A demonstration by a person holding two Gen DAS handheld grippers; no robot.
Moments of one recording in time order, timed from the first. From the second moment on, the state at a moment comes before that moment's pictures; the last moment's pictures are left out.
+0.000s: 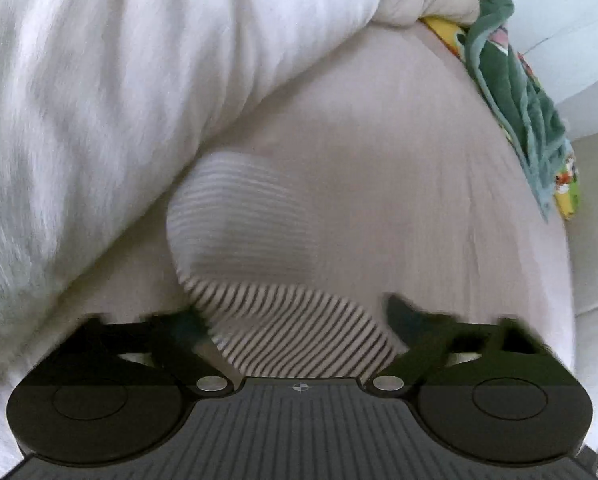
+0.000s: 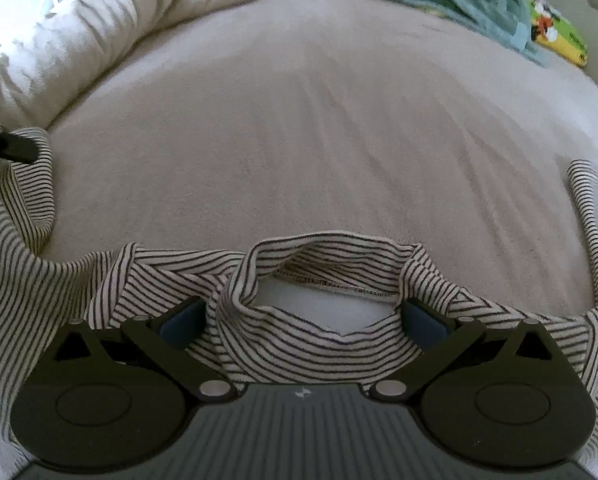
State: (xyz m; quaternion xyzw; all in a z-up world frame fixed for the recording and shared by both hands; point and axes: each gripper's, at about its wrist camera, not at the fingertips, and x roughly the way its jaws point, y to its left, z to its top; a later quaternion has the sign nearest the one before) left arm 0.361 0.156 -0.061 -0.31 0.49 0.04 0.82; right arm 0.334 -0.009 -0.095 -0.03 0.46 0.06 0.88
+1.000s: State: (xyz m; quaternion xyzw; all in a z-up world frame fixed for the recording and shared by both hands) left arm 0.180 0.114 0.033 -0.15 0.43 0.14 0.88; right arm 0.320 -0.331 -0.024 0.34 0.46 0.01 0.82
